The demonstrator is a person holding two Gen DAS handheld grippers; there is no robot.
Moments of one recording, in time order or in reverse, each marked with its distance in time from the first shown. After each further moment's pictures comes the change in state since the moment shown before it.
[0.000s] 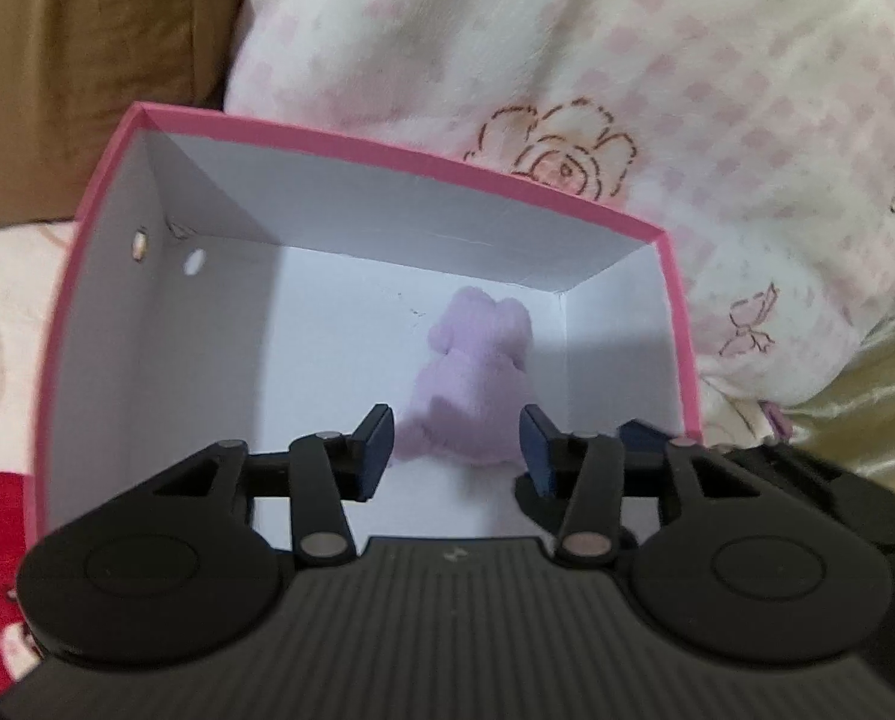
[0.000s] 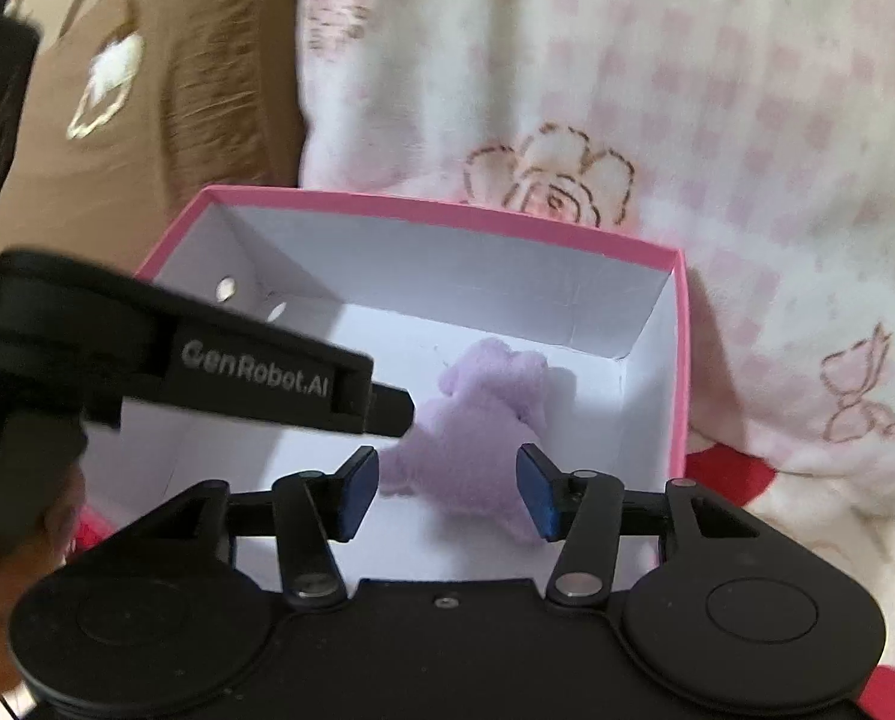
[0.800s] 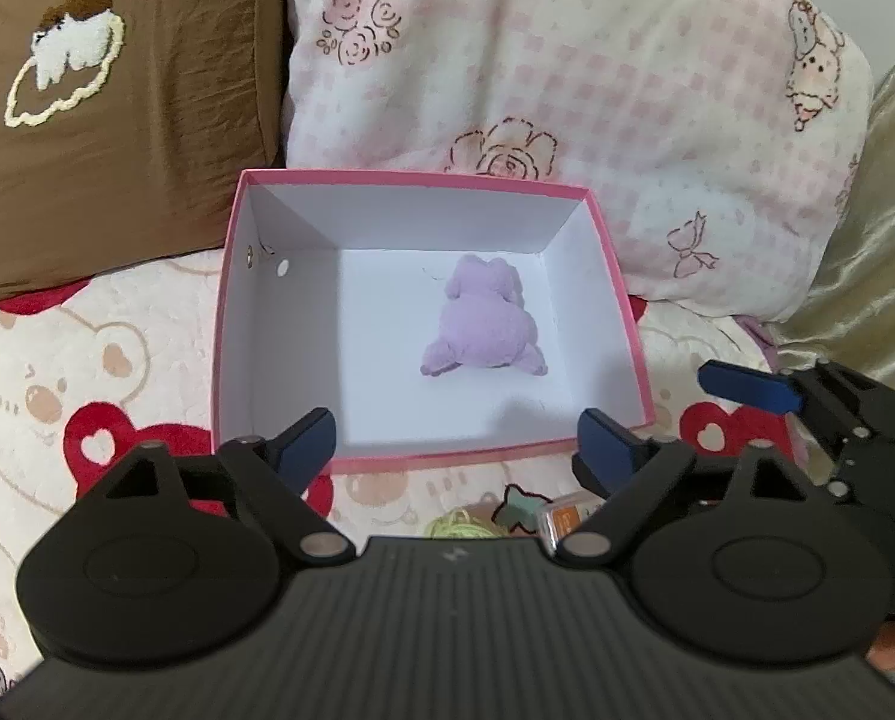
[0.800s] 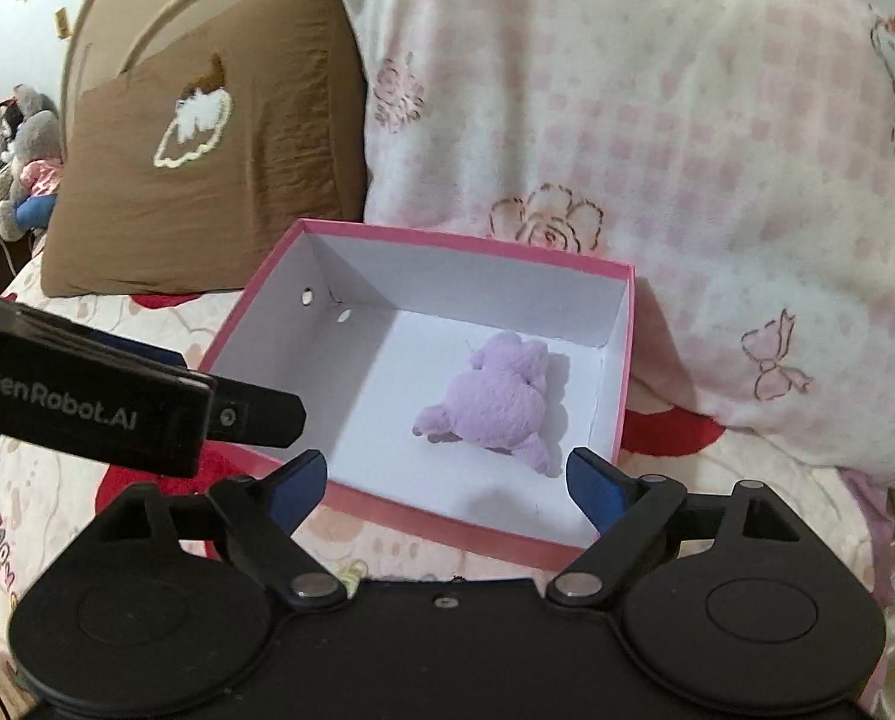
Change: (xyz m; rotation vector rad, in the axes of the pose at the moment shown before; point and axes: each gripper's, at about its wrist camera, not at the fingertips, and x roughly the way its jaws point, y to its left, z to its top) left arm -0.132 -0.031 -0.057 0.161 -0.051 0.109; right arm -0.103 0.006 -0.021 0.011 -0.074 0.033
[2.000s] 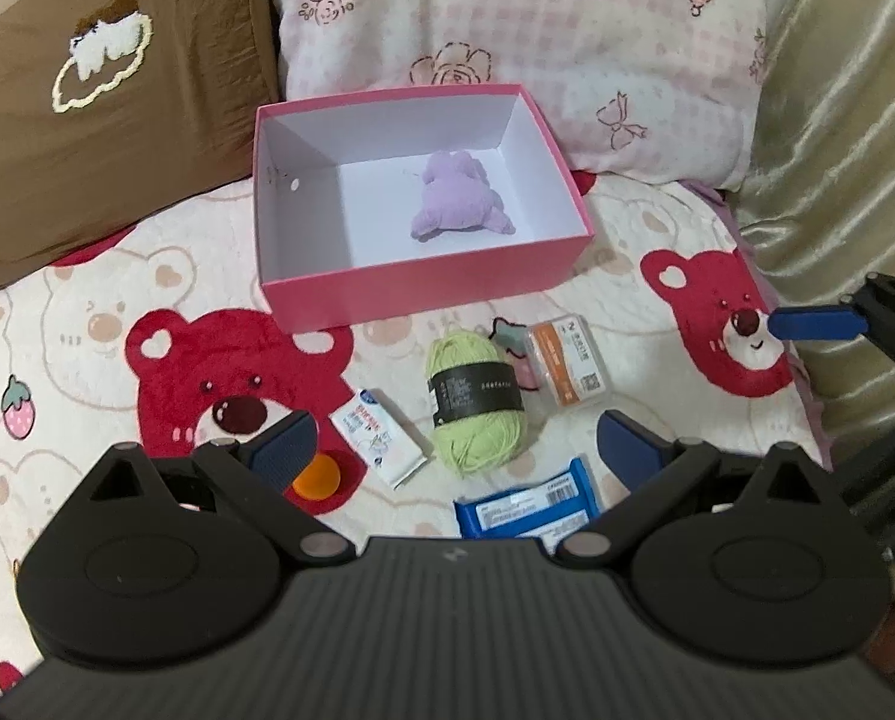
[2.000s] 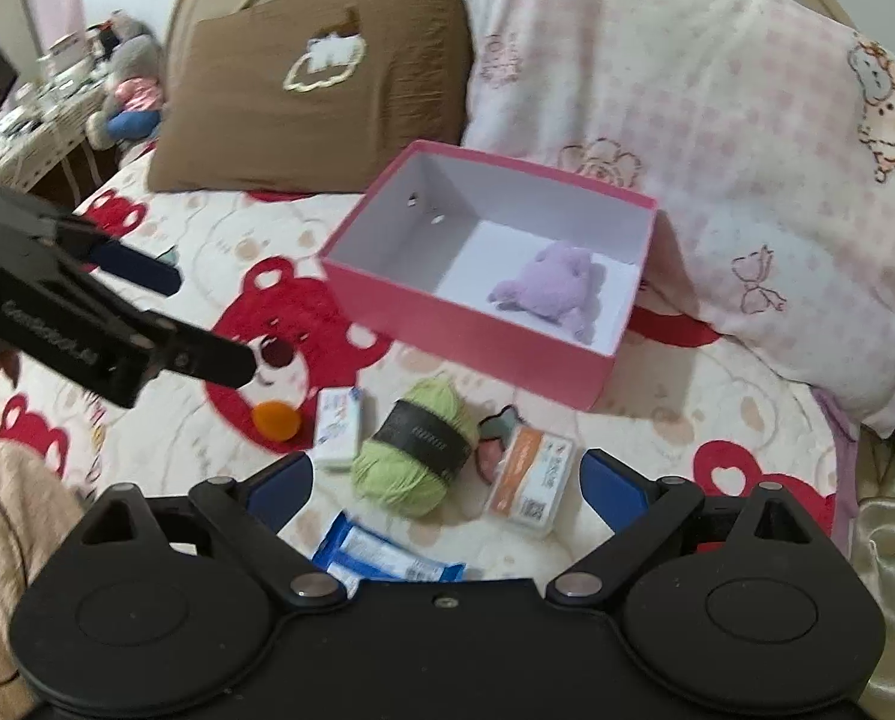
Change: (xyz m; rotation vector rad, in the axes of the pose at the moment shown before) left arm -0.100 -0.017 -0.097 0.158 0.074 0.030; right arm -0.127 0.027 -0.081 -0.122 0.108 0.086
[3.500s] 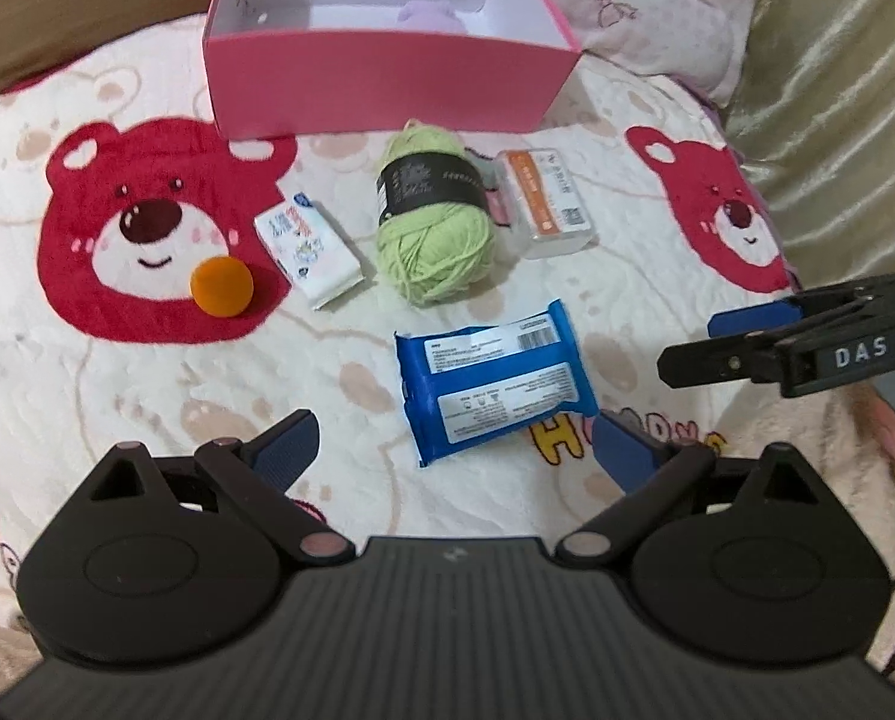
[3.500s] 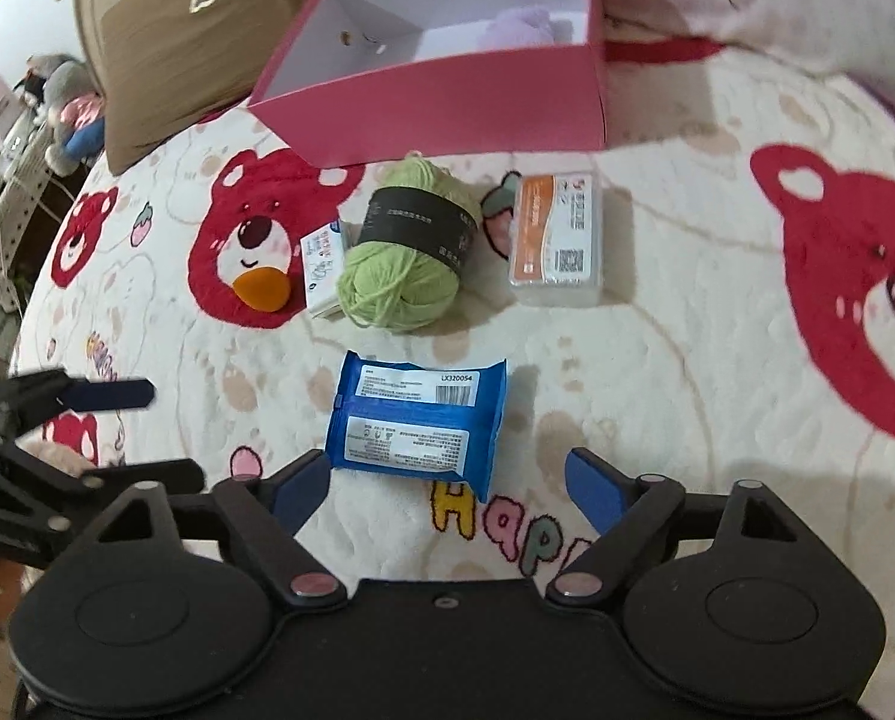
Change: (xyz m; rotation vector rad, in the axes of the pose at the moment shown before) left arm 0.077 -0.008 -0.129 -0.078 0.057 -0.100; right arm 0.078 -0.036 -0.108 0.355 0.205 0.160
